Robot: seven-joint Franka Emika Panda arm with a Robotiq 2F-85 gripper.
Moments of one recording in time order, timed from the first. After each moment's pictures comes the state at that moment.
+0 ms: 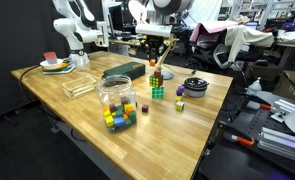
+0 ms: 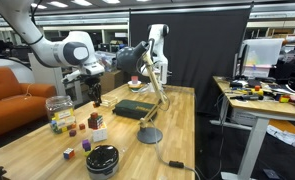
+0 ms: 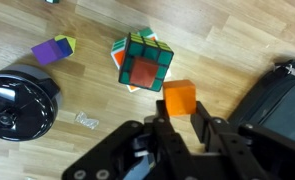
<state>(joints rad) 0.25 0.30 -0.09 -2.20 -0.09 2.65 1.20</state>
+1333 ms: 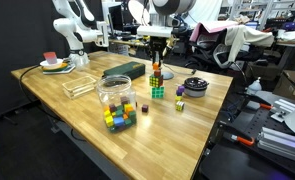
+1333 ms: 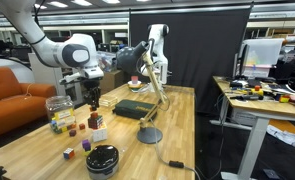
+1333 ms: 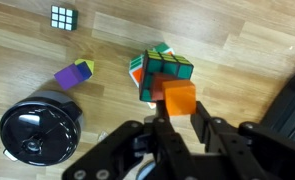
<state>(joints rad) 0.23 0.30 -0.08 -2.21 0.01 2.59 1.22</state>
